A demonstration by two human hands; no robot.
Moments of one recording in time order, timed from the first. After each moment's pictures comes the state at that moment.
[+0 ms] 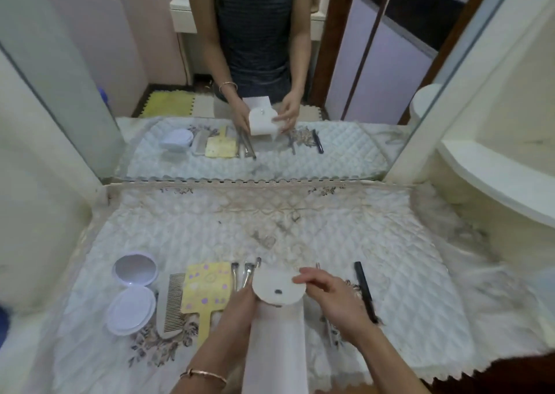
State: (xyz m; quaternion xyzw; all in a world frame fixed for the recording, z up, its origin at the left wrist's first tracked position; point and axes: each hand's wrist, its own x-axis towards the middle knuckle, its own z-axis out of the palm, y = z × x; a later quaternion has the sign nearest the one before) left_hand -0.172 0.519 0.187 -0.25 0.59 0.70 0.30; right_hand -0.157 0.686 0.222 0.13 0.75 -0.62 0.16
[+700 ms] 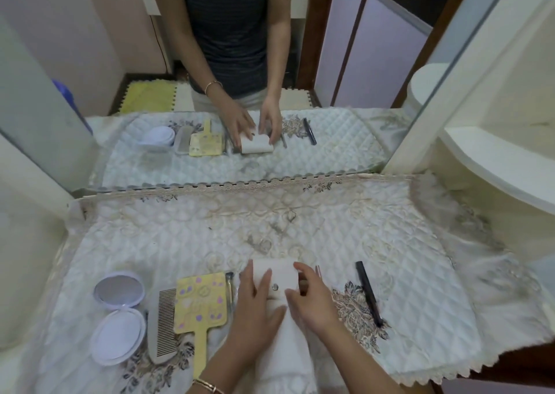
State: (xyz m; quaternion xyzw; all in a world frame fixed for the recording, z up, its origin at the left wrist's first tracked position) left_hand -0.180 0.535 0.149 0.11 0.91 0.38 0.12; right_hand -0.183 0.667 0.178 0.20 0.84 -0.49 0.14
